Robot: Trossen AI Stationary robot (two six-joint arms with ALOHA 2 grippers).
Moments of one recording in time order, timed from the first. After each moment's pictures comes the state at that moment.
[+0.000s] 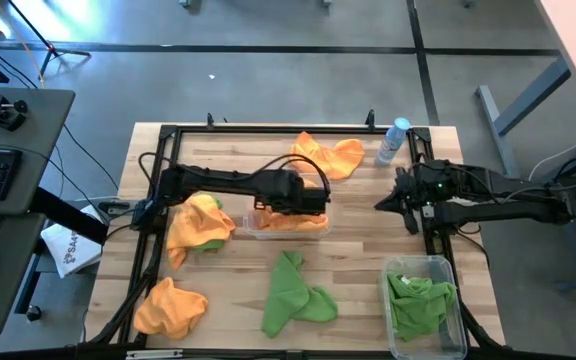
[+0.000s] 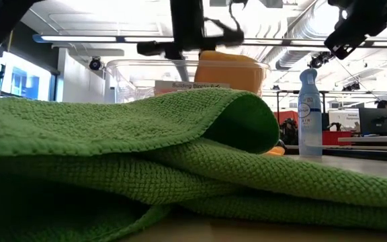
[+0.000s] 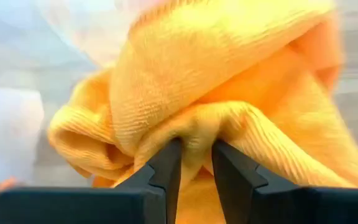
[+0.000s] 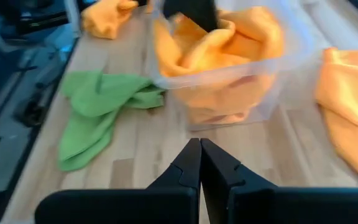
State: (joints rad) left arm -0.04 2.17 2.05 -1.33 -0.31 -1.48; right arm -0.09 0.58 0.67 -0.68 -0.17 0.13
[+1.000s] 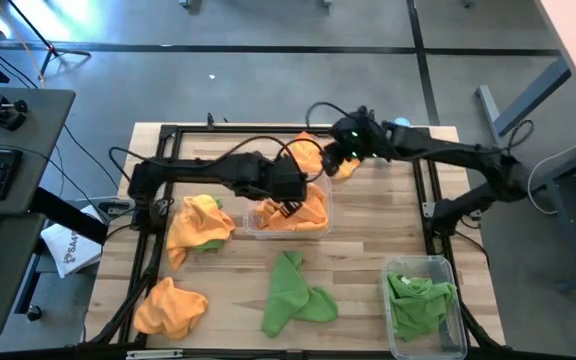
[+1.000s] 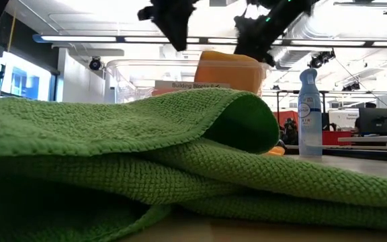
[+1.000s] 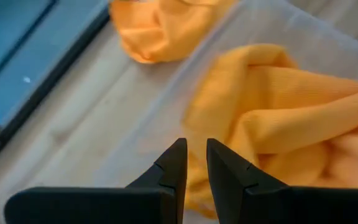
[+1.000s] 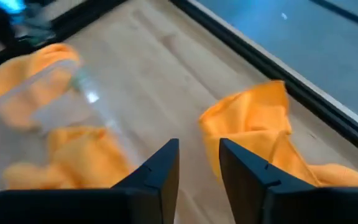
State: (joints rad) left arm -0.04 1.95 2.02 -1.37 -0.51 -0.65; right arm -0.38 1.41 1.19 -0.50 0.04 0.29
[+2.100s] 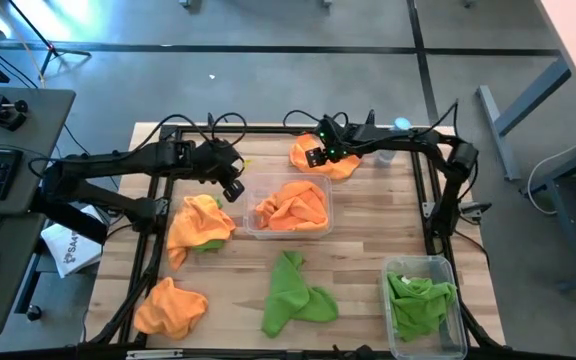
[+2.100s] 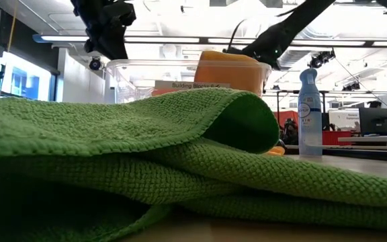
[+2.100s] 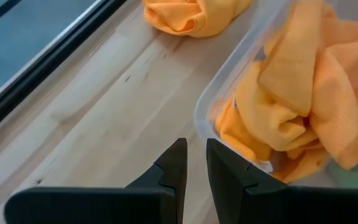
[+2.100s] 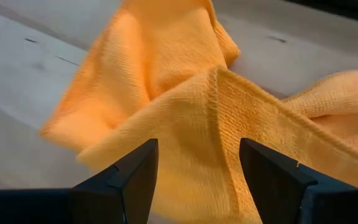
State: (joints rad) left arm 0.20 1.20 1.09 -0.85 -0.26 -0.36; right arm -0.53 1.84 1.23 -0.47 0.08 0.63
